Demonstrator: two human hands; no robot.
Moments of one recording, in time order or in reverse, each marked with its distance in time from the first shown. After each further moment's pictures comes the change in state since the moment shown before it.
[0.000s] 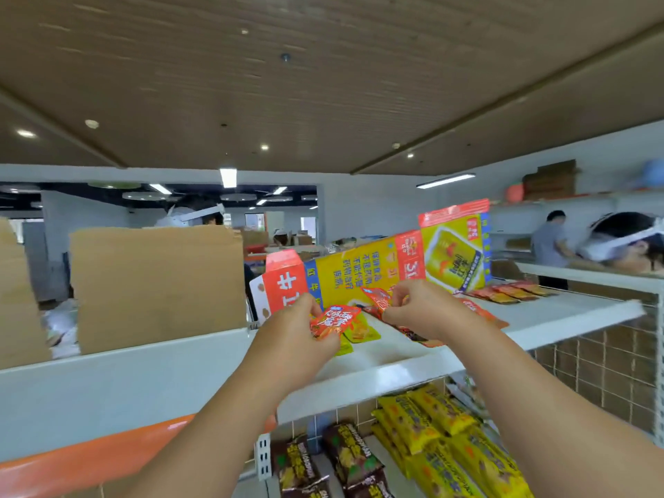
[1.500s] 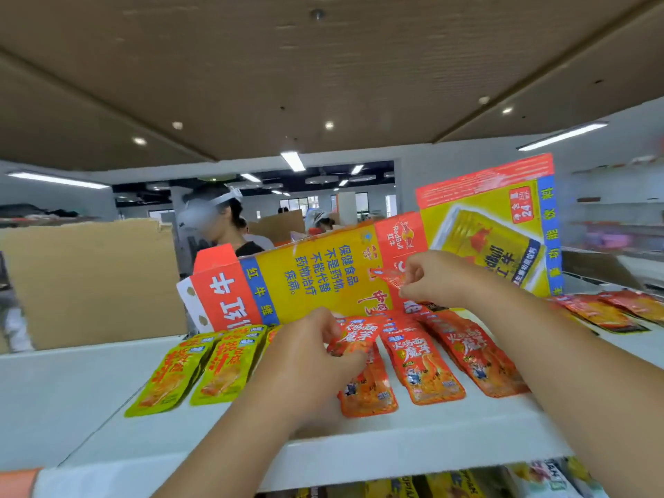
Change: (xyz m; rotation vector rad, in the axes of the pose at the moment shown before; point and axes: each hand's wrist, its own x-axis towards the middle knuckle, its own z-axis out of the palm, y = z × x) left_hand 0.116 0.124 0.196 0.104 0.085 -0.263; right_hand 0.242 0.202 -0.056 -0.079 -0.170 -0.309
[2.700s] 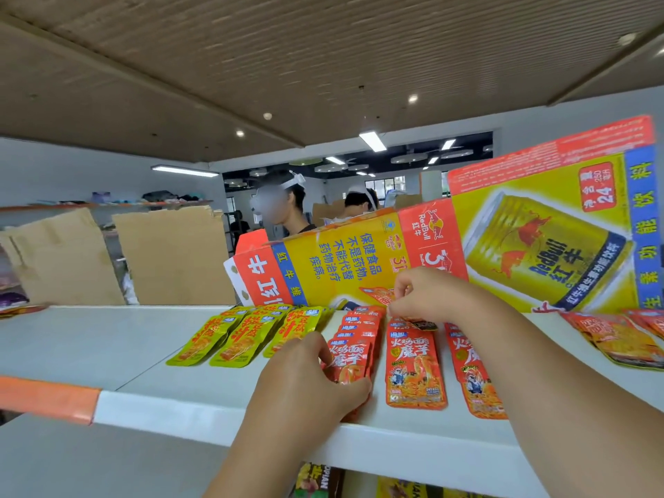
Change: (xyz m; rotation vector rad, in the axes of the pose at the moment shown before) left_hand -0.041 0.042 0.046 0.267 0.144 -0.353; right_hand 0.032 0.024 0.039 0.184 -0.263 -0.233
